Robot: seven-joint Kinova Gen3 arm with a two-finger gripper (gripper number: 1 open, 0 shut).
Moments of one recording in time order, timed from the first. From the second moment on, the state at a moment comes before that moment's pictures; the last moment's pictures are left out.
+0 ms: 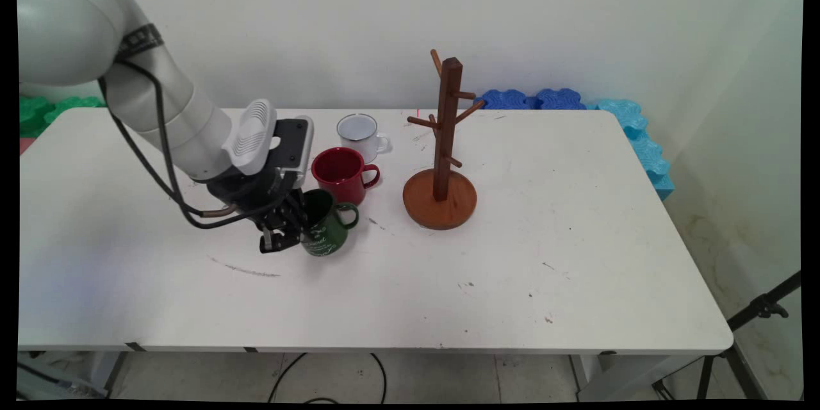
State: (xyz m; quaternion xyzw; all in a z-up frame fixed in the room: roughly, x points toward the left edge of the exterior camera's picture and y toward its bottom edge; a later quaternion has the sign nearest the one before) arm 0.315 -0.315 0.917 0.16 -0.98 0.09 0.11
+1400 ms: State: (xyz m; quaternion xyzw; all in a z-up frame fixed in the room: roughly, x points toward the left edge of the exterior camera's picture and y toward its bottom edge) arm 0.297 -0.338 0.871 0.17 -0.97 0.09 0.12
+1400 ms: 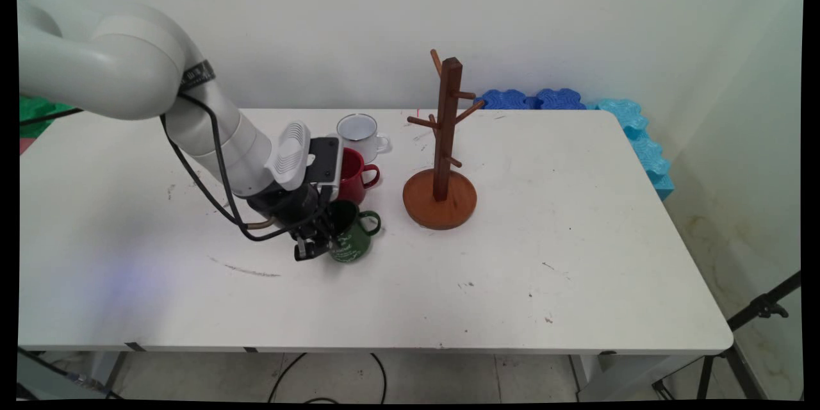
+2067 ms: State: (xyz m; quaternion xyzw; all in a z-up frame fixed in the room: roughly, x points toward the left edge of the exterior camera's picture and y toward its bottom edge) arm 0.291 -0.336 0.858 0.17 -0.97 0.09 0.14
